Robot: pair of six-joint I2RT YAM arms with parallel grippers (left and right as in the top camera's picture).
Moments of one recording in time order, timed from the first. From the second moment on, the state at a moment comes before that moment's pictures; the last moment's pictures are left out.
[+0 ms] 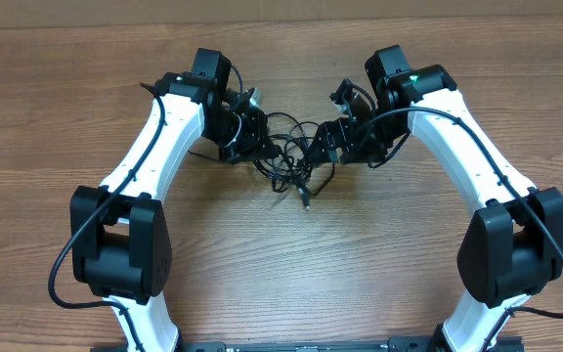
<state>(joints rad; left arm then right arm) -0.23 1.96 1.59 -1.05 0.68 -0.34 0.28 1.91 1.62 -1.15 -0.64 0.04</state>
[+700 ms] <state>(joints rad) -0.27 1.96 1.58 -1.19 0.25 -0.19 0.30 1.91 1.62 -1.10 -0.71 0.04</state>
